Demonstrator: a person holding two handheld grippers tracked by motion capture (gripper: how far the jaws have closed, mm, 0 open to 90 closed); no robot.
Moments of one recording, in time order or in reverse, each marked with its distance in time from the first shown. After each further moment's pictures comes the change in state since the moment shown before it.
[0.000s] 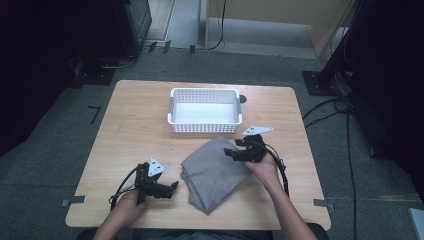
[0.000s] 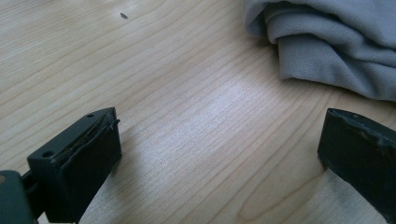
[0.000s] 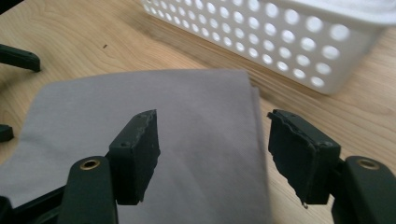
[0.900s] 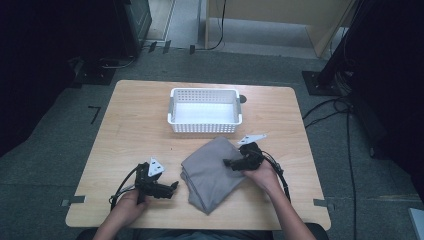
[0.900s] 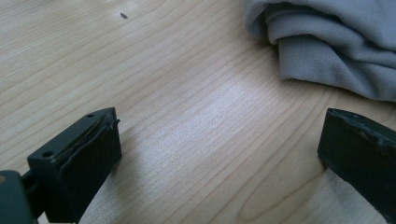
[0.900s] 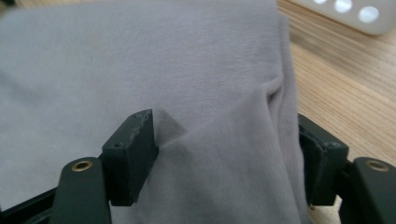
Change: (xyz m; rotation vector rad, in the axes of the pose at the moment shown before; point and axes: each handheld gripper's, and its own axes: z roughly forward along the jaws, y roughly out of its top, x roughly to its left) left arm 0.000 0.000 0.000 0.000 0.000 0.000; right arm 0.005 -0.024 0.019 0.126 0.000 -0.076
